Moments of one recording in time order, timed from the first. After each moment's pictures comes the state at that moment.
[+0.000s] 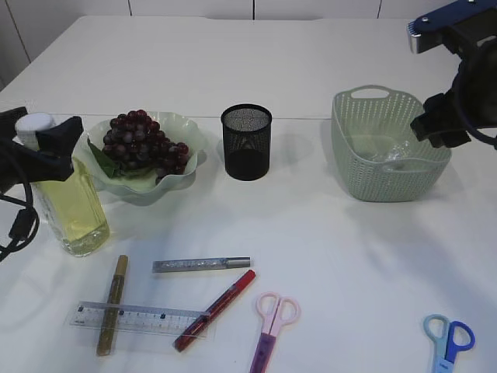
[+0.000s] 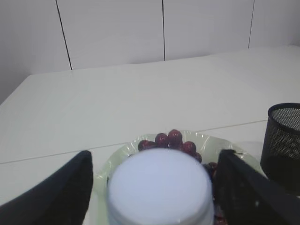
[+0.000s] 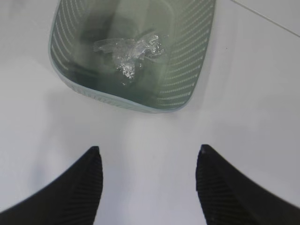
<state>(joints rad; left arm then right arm) -0.19 1.72 -0.46 0.02 -1.14 0.03 0.27 1.54 -1.16 -0.45 0.77 0.20</state>
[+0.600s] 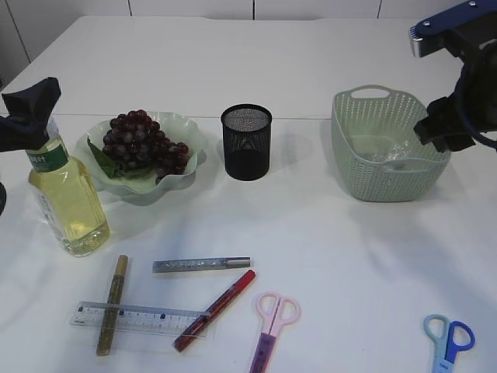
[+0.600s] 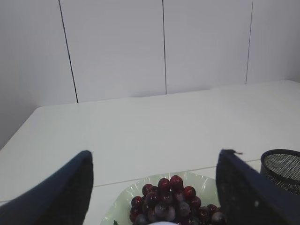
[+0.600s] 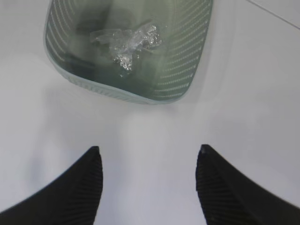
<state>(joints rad) -0.19 1.52 -0.45 0.02 -1.04 0.02 0.27 1.54 -1.16 -0.45 0.80 0.20</state>
